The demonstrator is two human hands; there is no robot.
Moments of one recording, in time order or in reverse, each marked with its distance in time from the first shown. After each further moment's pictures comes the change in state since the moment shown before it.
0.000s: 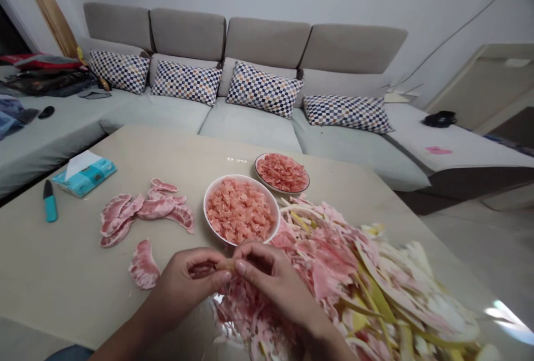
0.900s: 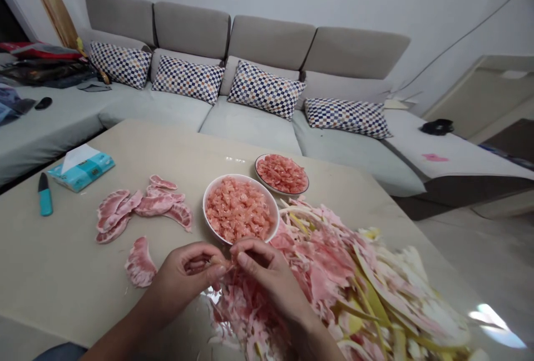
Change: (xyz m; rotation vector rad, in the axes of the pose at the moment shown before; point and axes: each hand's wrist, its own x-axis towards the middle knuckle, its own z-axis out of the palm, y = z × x) left_hand 0.005 -0.014 -0.004 -0.081 0.045 0.013; right_hand 0.005 0.020 0.004 0.183 0.105 0.000
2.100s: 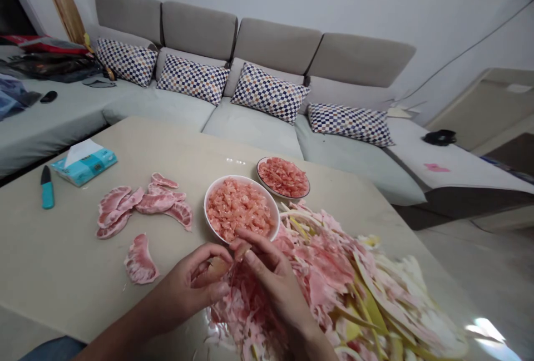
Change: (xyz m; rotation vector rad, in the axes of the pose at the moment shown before) left_hand -0.009 -0.005 0.001 -0.067 -0.207 0.036; right_hand -0.006 -0.001 0.000 0.038 0.048 -0.033
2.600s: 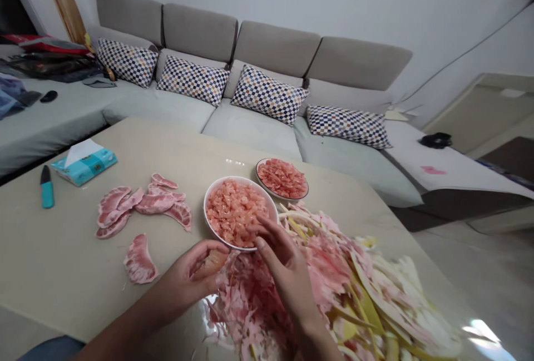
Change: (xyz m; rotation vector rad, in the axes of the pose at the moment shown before) left_hand 0.003 0.004 -0.001 -0.030 0.089 -0.087; right_hand 0.006 -0.006 -0.012 -0.335 0.256 -0.168
